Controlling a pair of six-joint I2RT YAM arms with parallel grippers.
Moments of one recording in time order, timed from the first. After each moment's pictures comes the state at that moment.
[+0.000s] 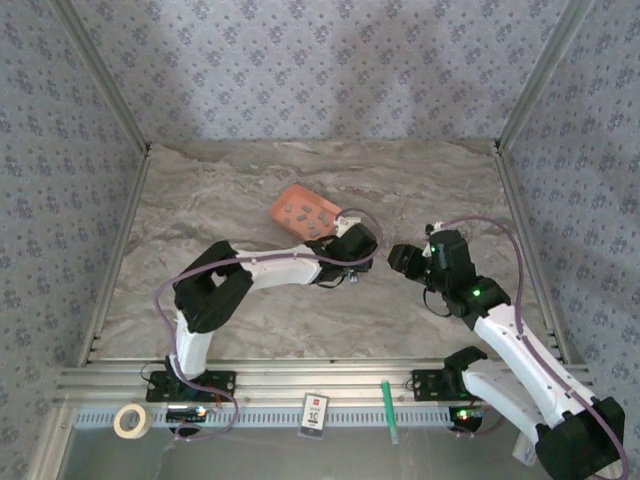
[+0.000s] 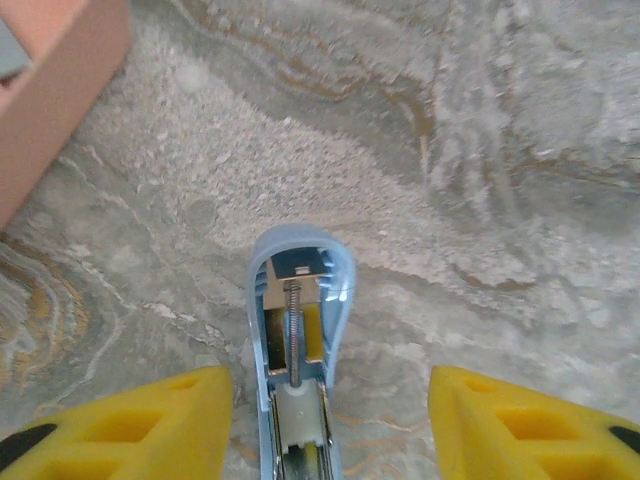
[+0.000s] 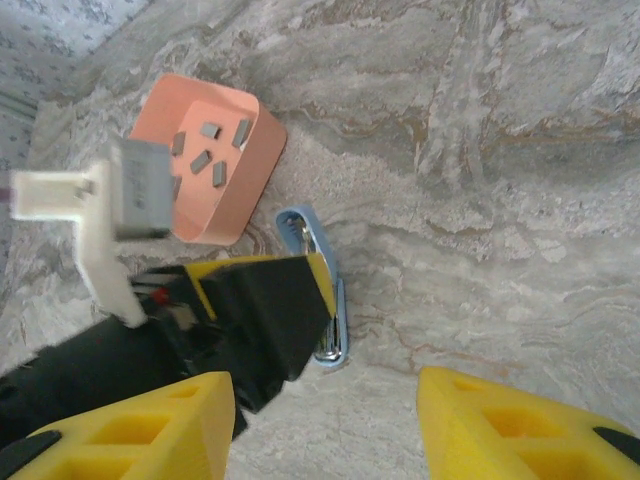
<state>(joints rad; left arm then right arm) -1.02 1.96 1.32 -0.22 -0.31 -0.78 0.43 0.81 0.63 -0.47 -0.08 0.71</state>
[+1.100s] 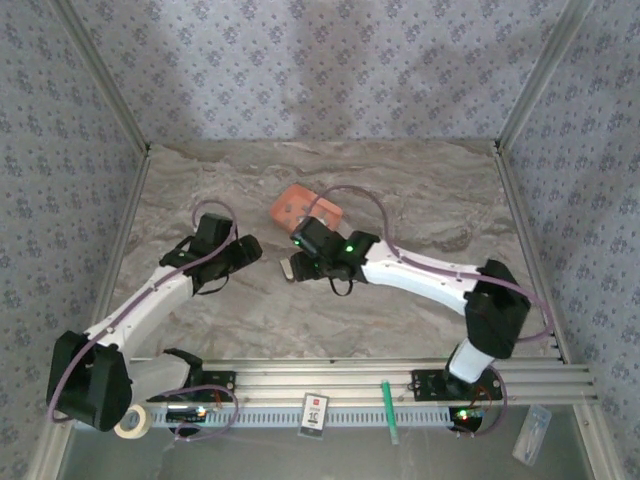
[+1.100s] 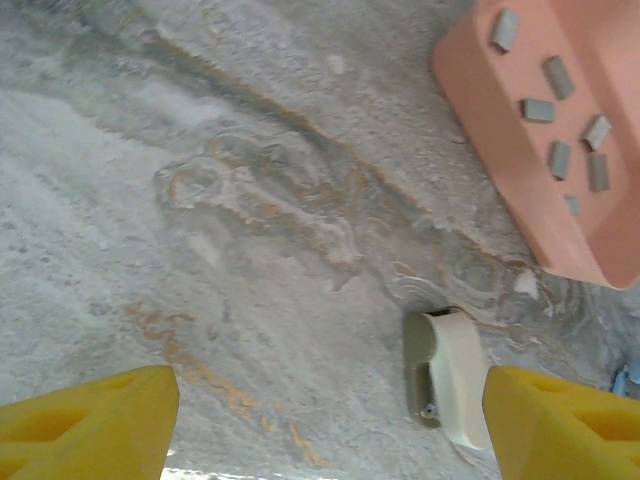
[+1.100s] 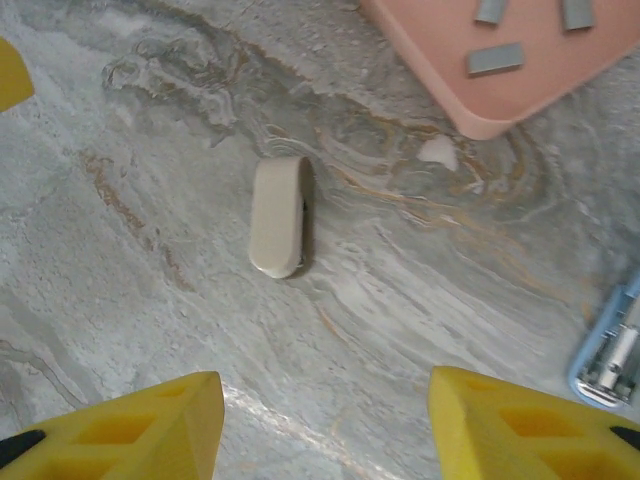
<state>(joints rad) -0.38 1.15 0.73 -0.50 -0.01 -0.78 1.00 1.67 1.31 -0.64 0.16 0.59</state>
